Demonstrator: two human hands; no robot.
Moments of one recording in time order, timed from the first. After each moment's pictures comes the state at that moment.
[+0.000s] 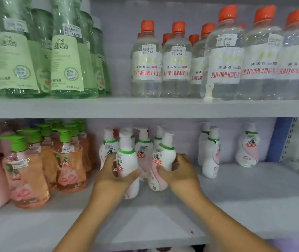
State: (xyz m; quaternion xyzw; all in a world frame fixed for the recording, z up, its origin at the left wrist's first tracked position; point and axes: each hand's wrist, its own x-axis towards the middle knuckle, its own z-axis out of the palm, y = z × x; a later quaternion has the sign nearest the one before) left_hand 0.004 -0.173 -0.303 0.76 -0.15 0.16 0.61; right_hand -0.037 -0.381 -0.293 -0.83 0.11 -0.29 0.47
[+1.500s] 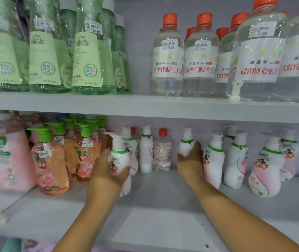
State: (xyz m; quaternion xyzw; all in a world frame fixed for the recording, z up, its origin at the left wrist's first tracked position) left_hand 0.007 -0.138 -0.303 0.78 -0.07 0.28 0.55; right_hand 0.050 -0.391 -0.290 -0.80 0.17 -0.32 0.48
